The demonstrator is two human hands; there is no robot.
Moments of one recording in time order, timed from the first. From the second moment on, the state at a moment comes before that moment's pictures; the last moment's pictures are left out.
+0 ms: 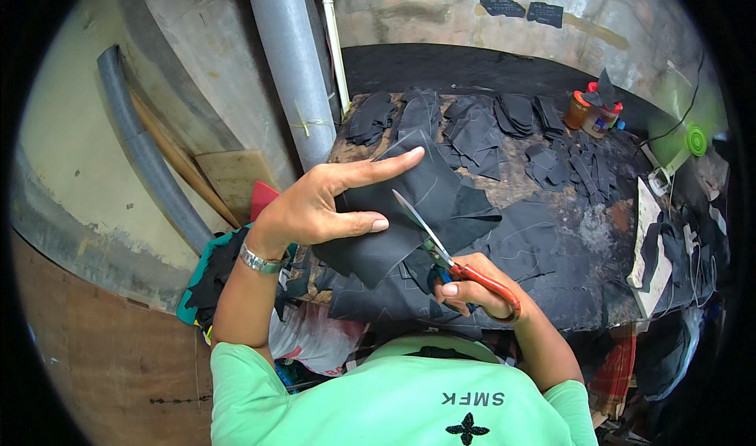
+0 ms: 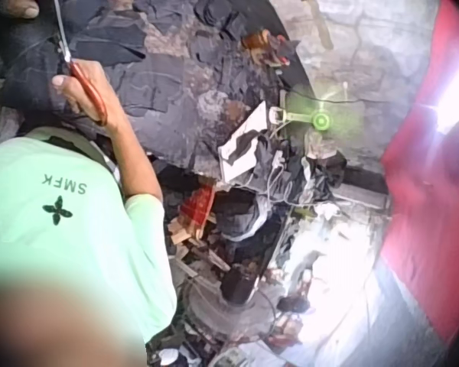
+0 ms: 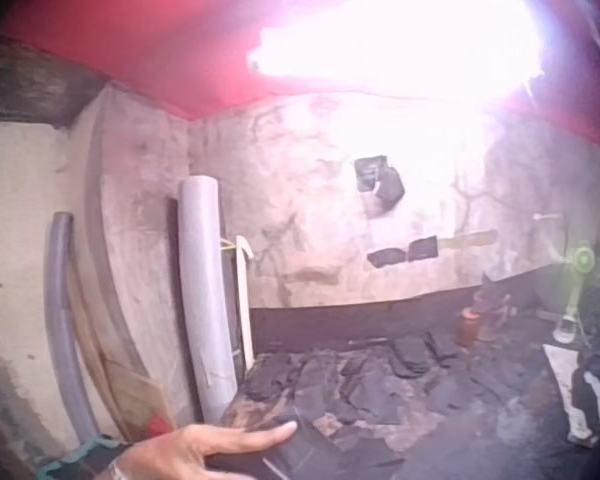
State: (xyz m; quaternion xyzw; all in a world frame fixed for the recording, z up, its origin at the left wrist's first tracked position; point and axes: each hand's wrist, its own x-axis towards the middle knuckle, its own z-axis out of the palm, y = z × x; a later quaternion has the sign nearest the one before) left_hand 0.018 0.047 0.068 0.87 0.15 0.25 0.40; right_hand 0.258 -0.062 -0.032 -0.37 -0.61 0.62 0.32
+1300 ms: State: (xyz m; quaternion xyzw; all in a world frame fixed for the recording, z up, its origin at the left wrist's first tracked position) left_hand 0.070 -0.006 -0.021 0.67 0.24 0.58 0.40; right_hand 0.243 -0.063 -0.063 -0.34 -0.54 0.61 0.46
